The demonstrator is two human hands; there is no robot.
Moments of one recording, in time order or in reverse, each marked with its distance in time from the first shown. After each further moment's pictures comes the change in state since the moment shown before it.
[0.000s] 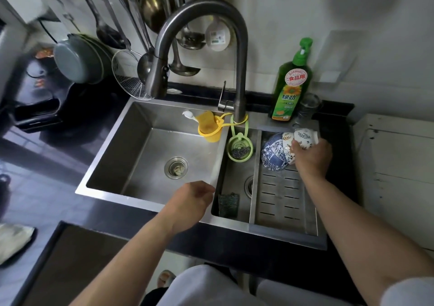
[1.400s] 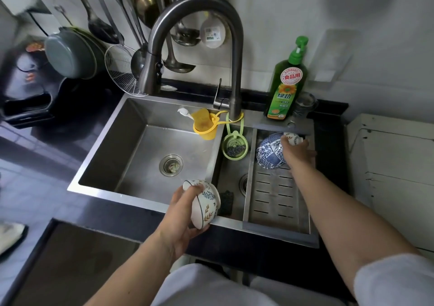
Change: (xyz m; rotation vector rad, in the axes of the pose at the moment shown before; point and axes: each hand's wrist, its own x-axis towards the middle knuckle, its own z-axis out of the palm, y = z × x) left_hand -0.012 -0.017 0.036 -1.036 0.061 -0.274; right_hand -0.002 -0.024 0.008 -0.046 -0.315 0.358
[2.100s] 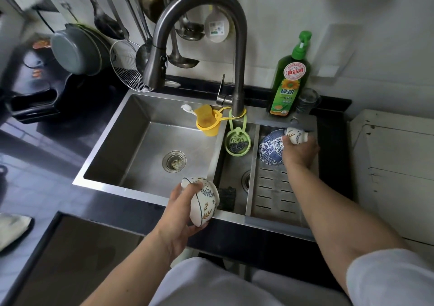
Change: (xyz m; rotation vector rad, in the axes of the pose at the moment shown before) left_hand -0.008 -0.007 -0.010 0.020 0.028 0.020; right_hand -0.014 0.013 0.013 0.214 0.252 -0.179
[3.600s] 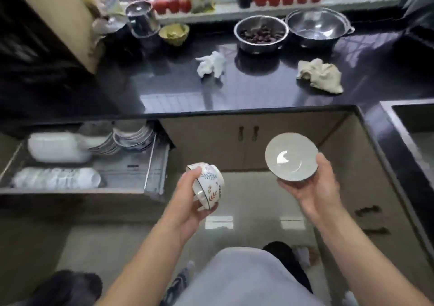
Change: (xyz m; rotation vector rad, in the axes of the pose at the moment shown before) left_hand -0.382 -0.364 -0.274 -1.078 0.831 0.233; right_hand -0.597 0.109 -0.073 0.118 -1.688 0.200
